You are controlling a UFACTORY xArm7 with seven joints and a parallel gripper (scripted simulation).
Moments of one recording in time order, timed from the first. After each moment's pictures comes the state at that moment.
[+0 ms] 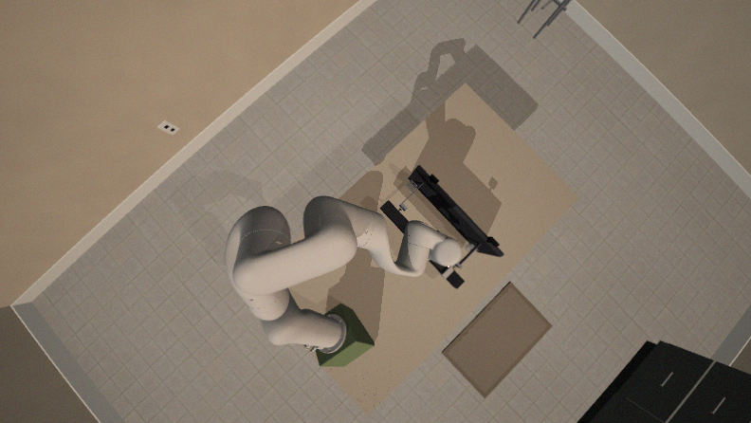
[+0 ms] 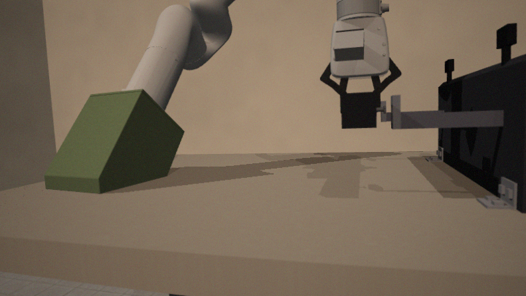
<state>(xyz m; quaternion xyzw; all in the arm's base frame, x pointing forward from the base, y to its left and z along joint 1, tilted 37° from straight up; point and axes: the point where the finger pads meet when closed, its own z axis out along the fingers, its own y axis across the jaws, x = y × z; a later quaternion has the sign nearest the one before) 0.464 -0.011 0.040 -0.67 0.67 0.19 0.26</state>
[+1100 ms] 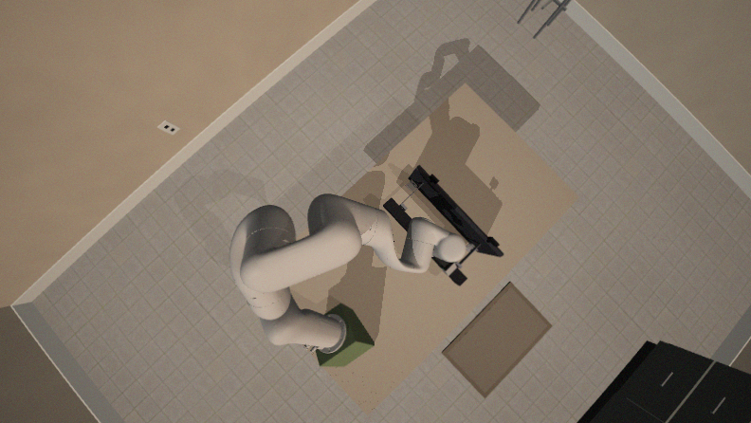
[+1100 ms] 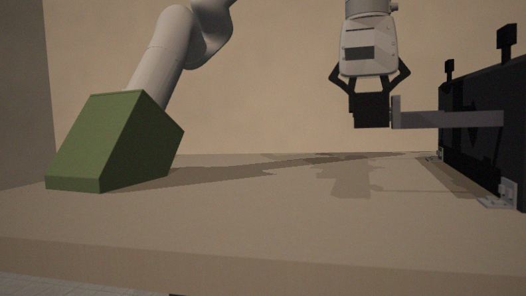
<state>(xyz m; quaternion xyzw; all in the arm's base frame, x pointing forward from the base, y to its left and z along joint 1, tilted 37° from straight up) 0.479 -0.011 0.041 -0.67 0.67 0.19 0.26</state>
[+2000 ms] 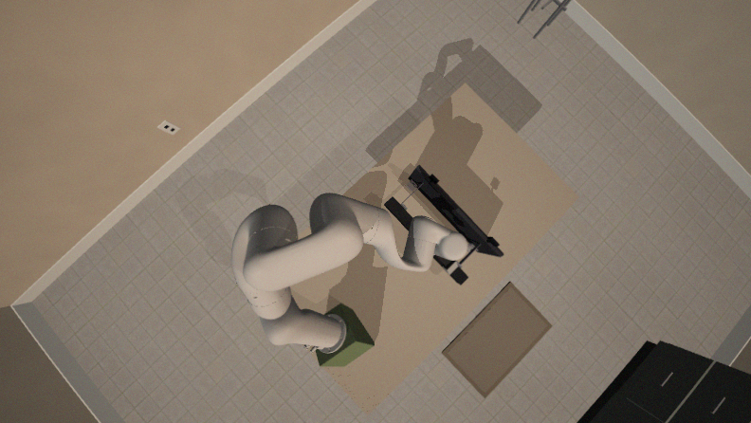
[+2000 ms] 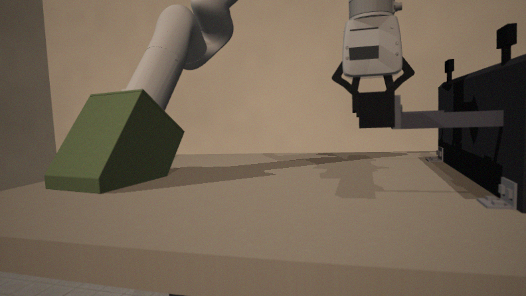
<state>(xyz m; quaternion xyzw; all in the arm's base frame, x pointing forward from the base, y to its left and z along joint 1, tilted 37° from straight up) 0.485 -0.011 0.042 -0.67 0.67 0.19 0.26</state>
